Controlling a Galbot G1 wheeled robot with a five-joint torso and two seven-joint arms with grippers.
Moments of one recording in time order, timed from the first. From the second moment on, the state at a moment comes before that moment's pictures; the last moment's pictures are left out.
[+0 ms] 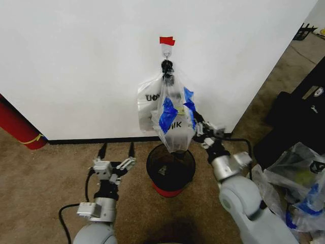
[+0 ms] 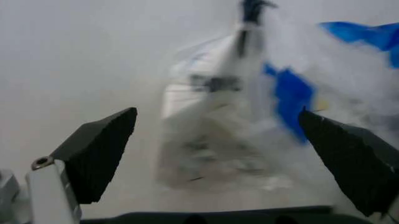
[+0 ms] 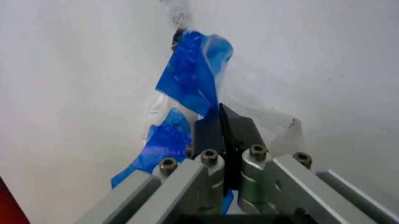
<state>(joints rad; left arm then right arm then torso) 1.47 -1.11 -0.16 -2.27 -0.29 -0.16 -0.33 -1.26 1.21 0.26 2.23 0.46 -0.03 0.15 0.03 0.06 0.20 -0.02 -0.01</state>
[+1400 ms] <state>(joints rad) 0.57 -0.84 0.29 -2.16 -0.71 0.34 -0.37 -1.39 1.26 0.33 2.30 0.31 -0.03 0.12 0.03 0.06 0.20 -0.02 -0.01</state>
